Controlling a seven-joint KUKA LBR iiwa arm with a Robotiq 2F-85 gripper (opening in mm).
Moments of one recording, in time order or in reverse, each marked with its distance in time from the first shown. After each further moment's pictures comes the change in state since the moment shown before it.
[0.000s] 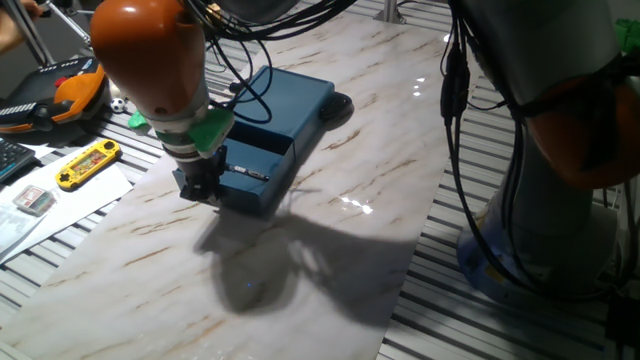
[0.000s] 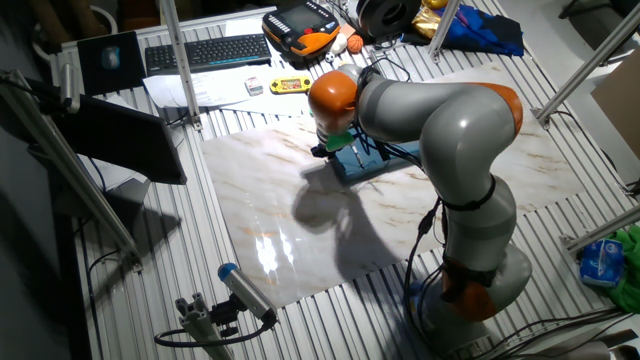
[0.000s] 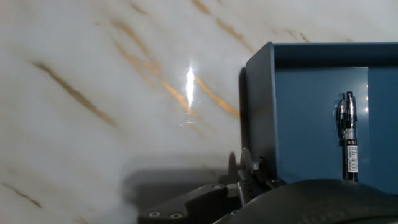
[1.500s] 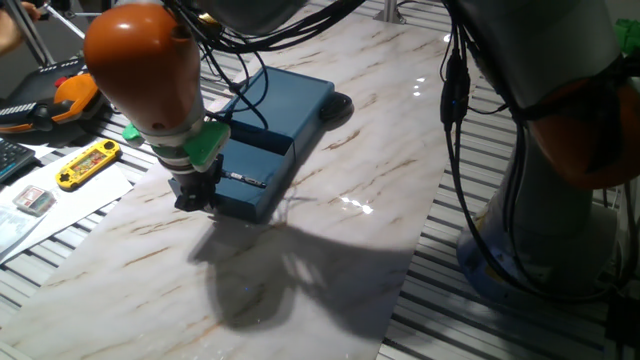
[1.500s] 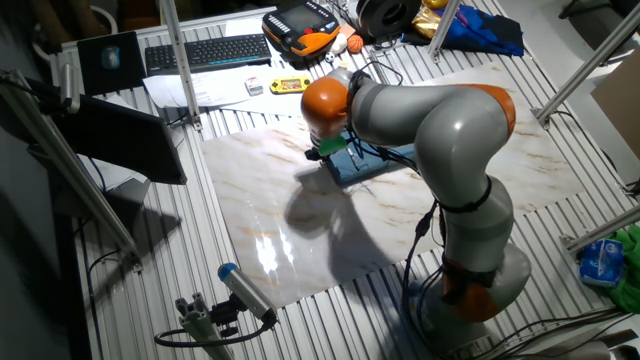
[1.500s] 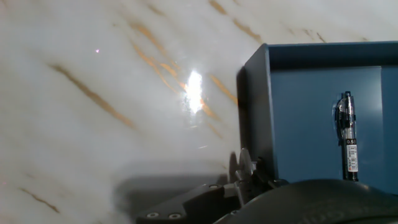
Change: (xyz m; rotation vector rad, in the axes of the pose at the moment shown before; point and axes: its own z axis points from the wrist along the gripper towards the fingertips) arm 0.001 0.015 0.002 0.018 -0.022 0.012
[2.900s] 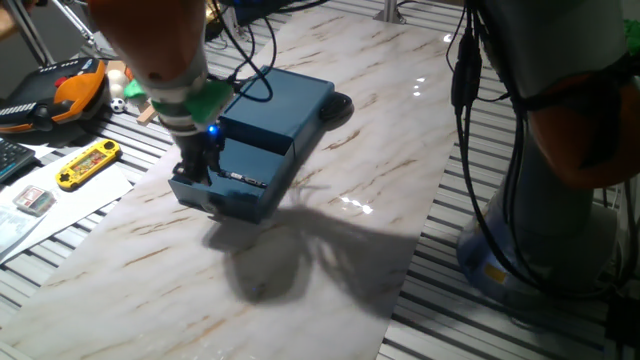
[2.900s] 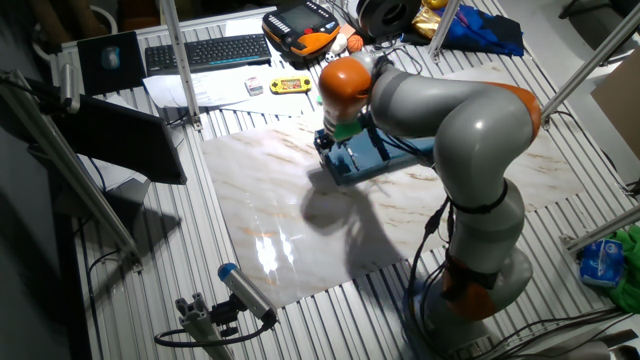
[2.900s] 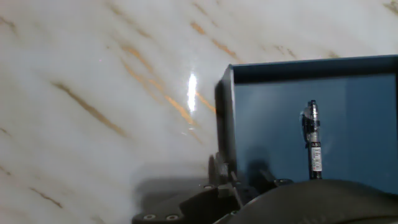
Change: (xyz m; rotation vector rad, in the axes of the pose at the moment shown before) arm -0.011 -0.047 -0.038 -0.057 0.014 0.013
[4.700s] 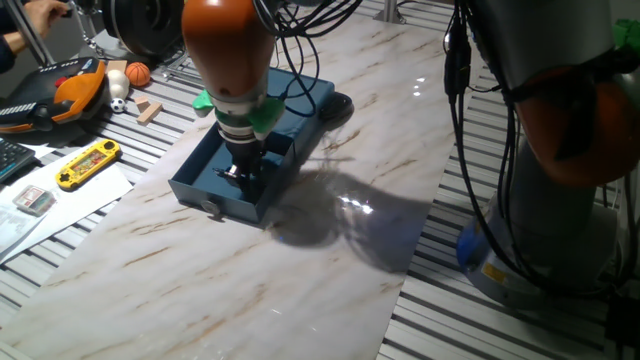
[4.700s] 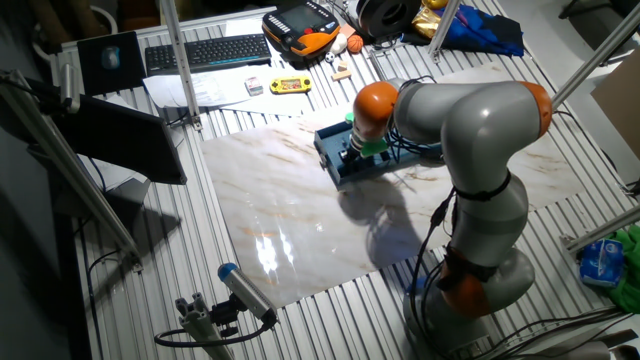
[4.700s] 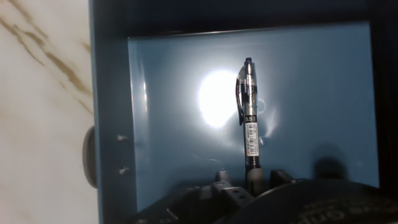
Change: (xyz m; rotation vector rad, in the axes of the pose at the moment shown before) arm 0.034 -0.059 0.088 -0.037 -0.029 0.004
